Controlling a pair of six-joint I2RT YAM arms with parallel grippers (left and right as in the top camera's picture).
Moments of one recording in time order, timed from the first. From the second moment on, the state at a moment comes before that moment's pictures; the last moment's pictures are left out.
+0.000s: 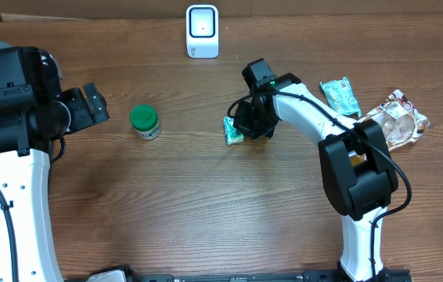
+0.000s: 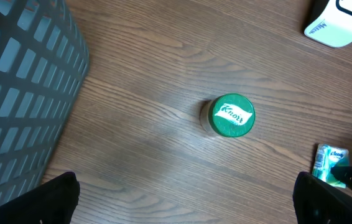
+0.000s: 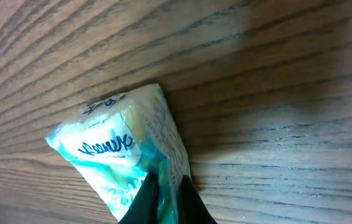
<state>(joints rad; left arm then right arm) 0.18 1.39 1.59 -1.22 0.00 -0.22 0.43 2.16 1.57 -0.82 -0.30 0.73</state>
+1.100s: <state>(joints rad) 0.18 1.39 1.59 -1.22 0.00 -0.22 0.14 2.09 1.59 -0.19 -1.54 0.96</state>
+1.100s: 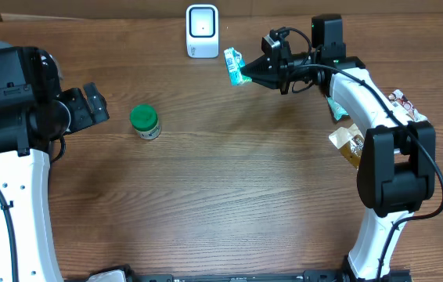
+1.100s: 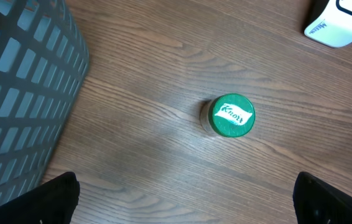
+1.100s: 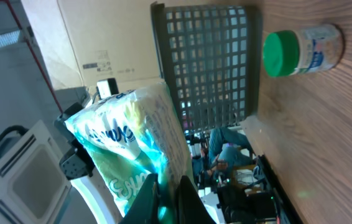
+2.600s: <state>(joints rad) 0.18 1.39 1.59 -1.22 0.00 -0.22 0.43 2.06 2.29 -0.89 0.12 0.52</state>
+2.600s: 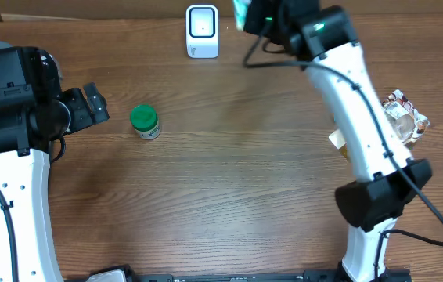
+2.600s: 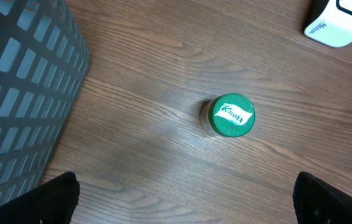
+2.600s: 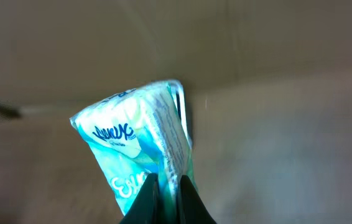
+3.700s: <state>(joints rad) 0.18 1.39 1.59 -1.22 0.00 -0.22 0.56 2.60 2.30 0.01 0.54 -0.62</state>
